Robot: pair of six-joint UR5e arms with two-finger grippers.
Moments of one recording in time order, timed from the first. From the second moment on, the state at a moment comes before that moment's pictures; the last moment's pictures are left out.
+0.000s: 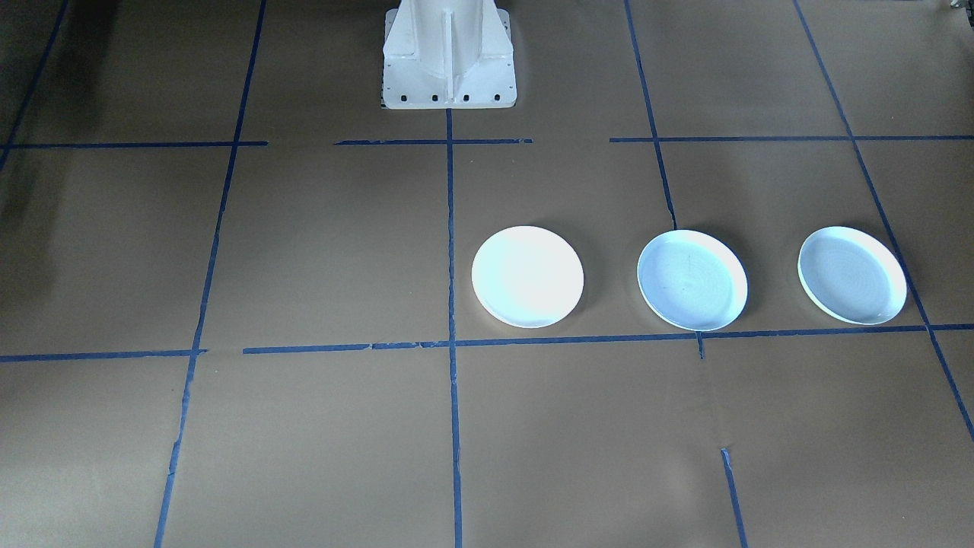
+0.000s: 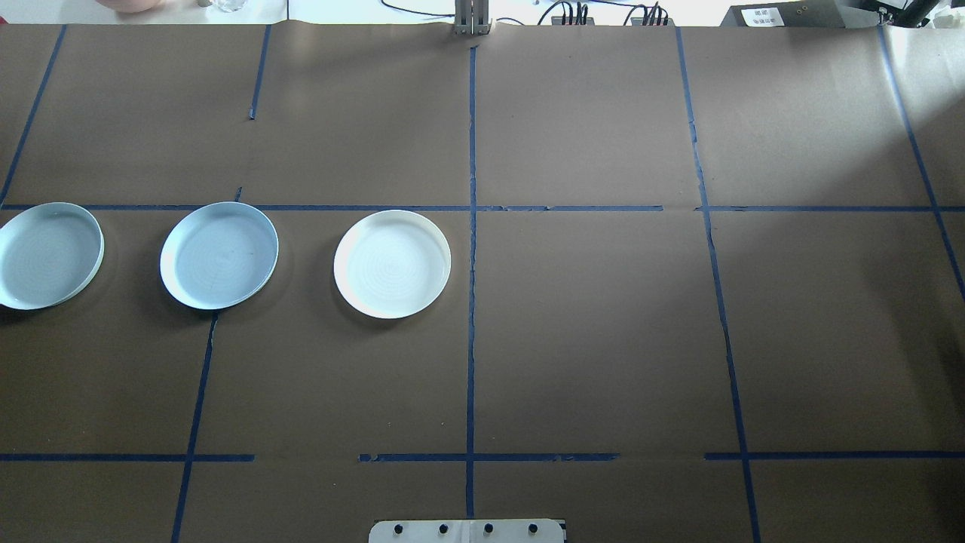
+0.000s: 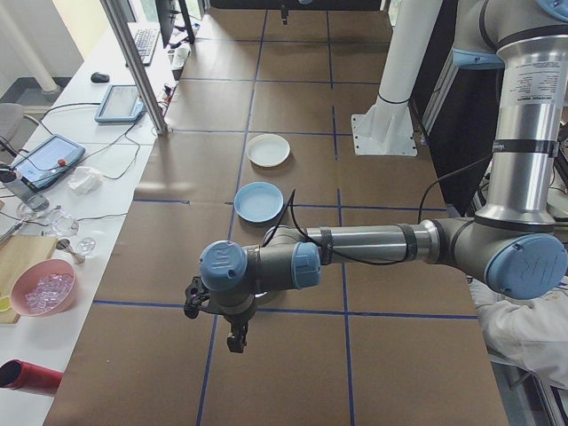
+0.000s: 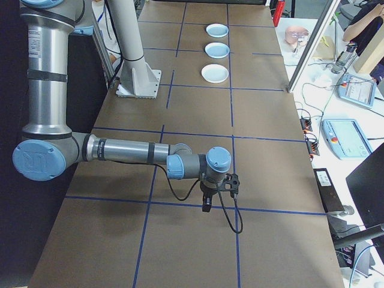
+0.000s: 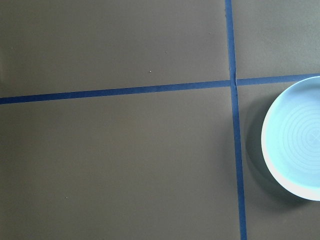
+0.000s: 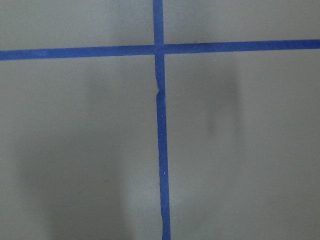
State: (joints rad) left arm -1.69 -1.60 -1.50 -1.49 -2.34 0.25; right arm 1.41 -1.65 1.57 -1.44 2.31 0.21
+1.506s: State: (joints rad) left arm -1.58 -1.63 -1.23 -1.88 -2.54 0.16; right arm 1.41 -1.65 1.57 -1.44 2.31 0.21
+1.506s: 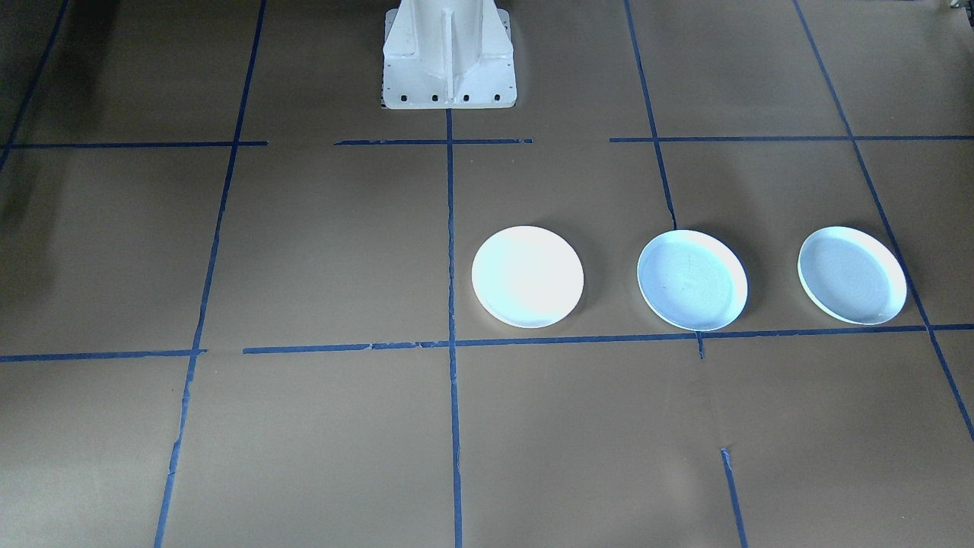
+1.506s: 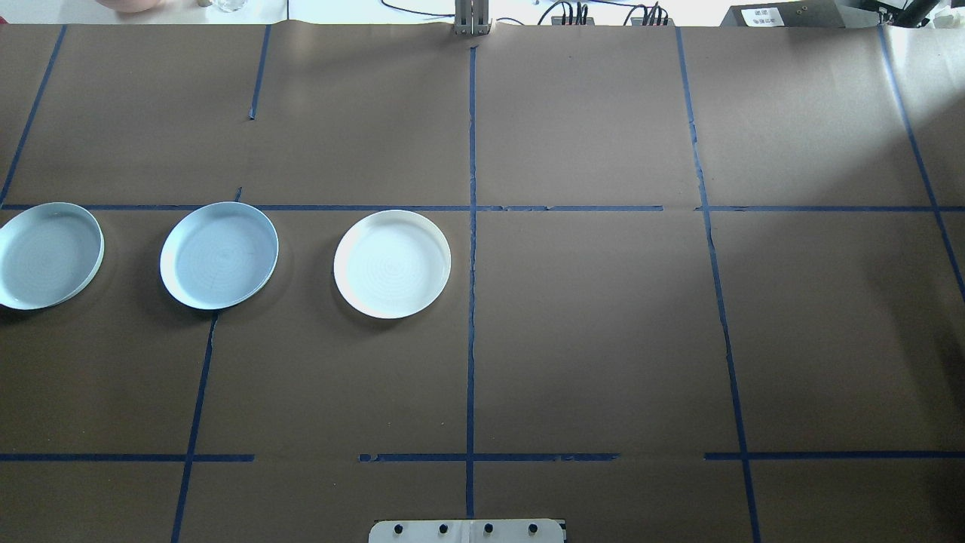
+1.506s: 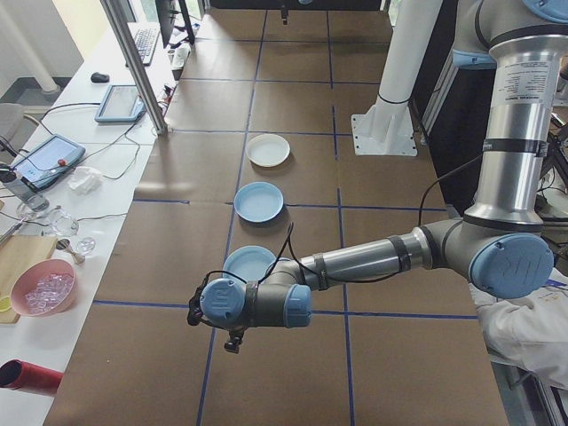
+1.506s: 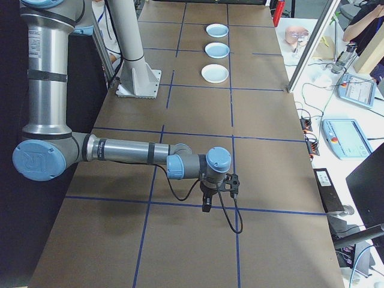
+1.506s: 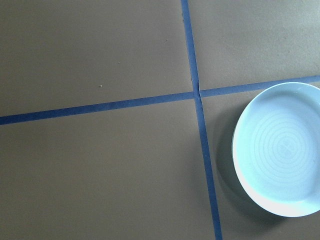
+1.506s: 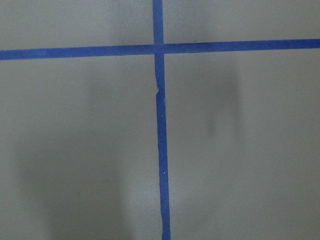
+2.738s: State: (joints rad) left arm -1.39 -1.71 -1.10 -2.08 -2.56 -0.17; right arm 1.41 -1.65 1.57 -1.44 2.31 0.21
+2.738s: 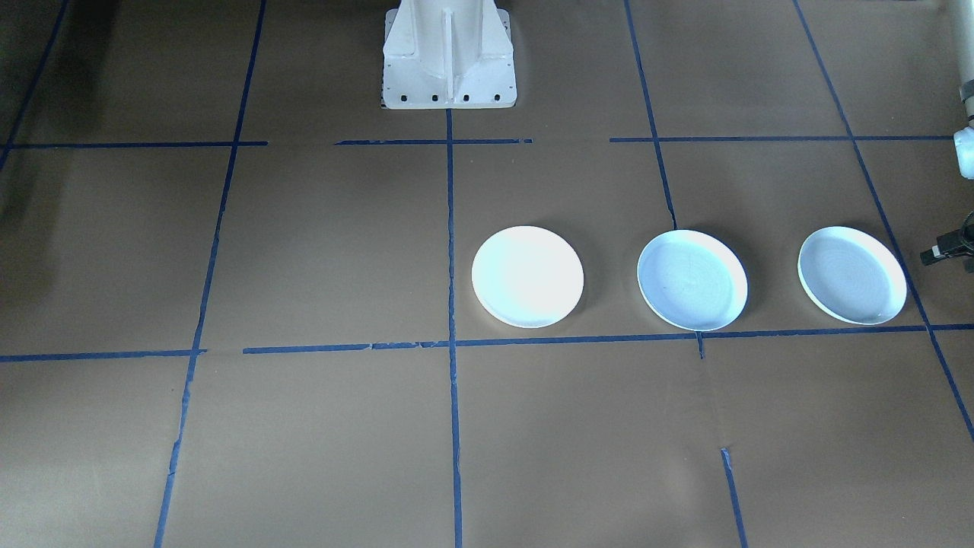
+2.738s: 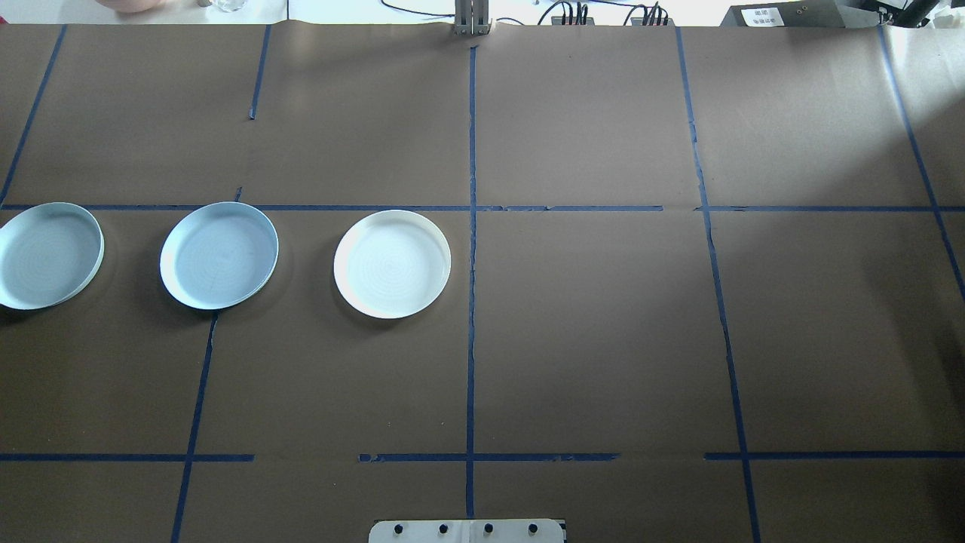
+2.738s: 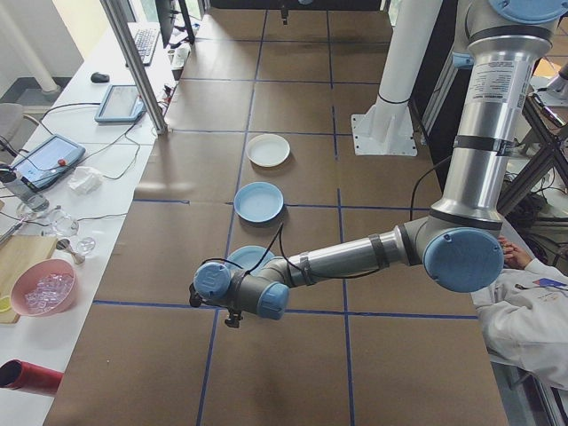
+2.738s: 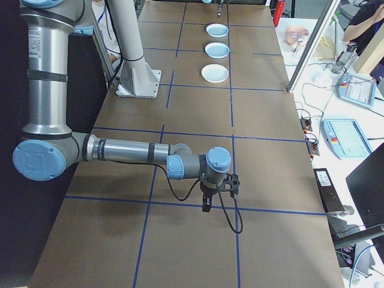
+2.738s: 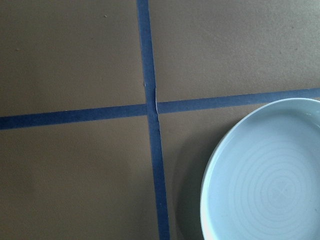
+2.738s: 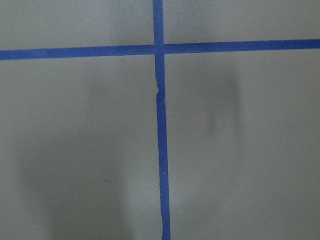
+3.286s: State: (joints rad) left arm -1.34 -1.75 -1.01 -2.21 -2.56 -0.24; right arm 1.41 -1.65 1.57 -1.44 2.31 0.21
